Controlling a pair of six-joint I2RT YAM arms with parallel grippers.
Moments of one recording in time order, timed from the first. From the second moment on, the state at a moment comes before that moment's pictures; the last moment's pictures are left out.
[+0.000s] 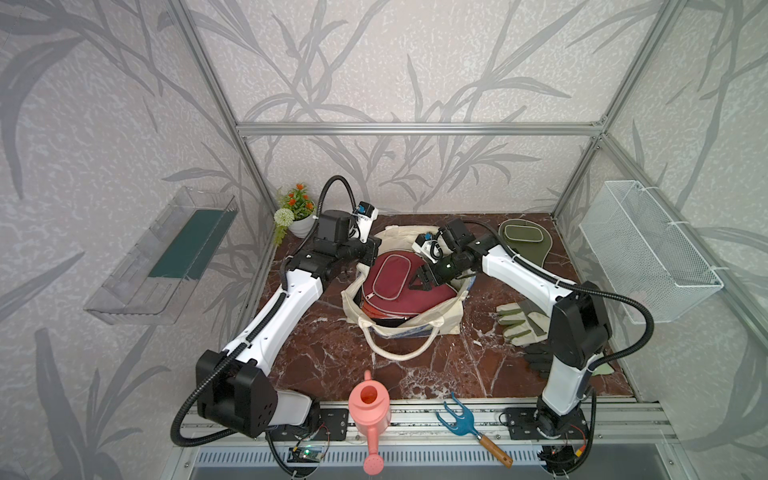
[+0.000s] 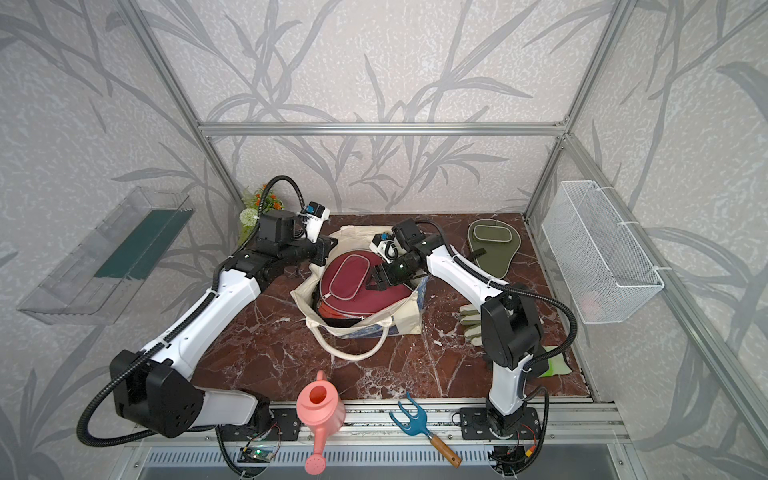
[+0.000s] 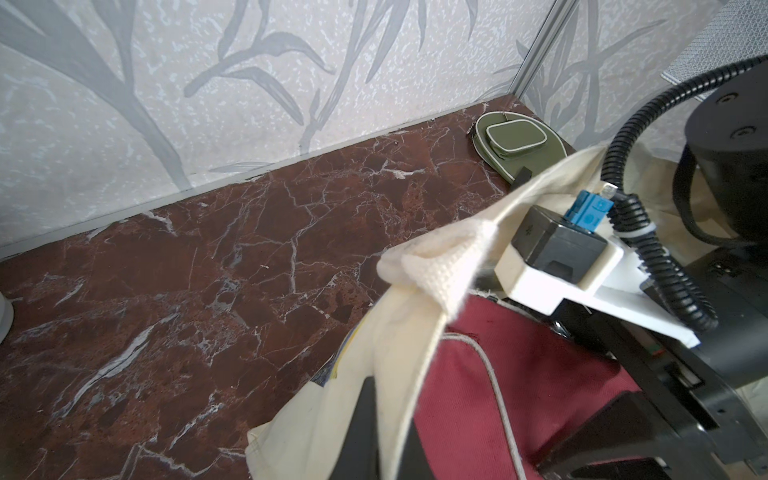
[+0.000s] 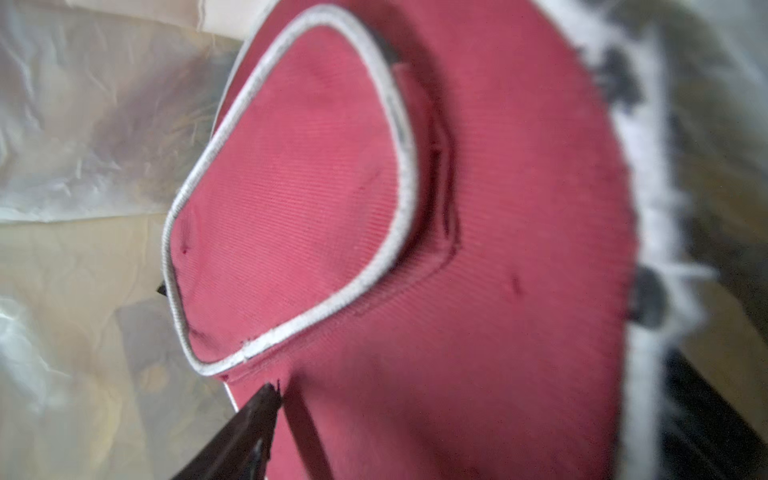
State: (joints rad) left arm -0.30 1.38 1.26 -0.42 0.30 0.00; right arm 0.56 1.85 1.55 -0.74 -0.64 0.14
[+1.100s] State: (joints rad) left arm -0.31 1.34 1.28 -0.47 0.23 0.01; right arm 0.74 1.41 1.41 -0.62 -0.01 -0.29
